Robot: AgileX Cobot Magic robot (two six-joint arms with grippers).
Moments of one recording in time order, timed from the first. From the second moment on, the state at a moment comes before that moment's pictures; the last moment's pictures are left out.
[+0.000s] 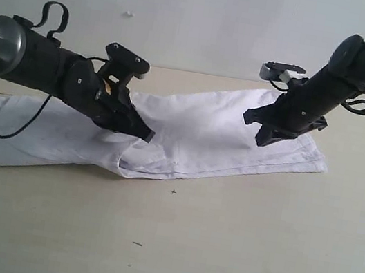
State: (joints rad) left arm -0.47 2.13 -1.30 -0.05 0.15 0.16; right arm 0.00 2.28 -1.66 0.43 0.80 -0.46
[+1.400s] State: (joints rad) left arm -0.03 1.94 -1.30 -0.09 0.45 0.02; right arm 0.00 2.28 -1.66 0.44 0.78 -0.46
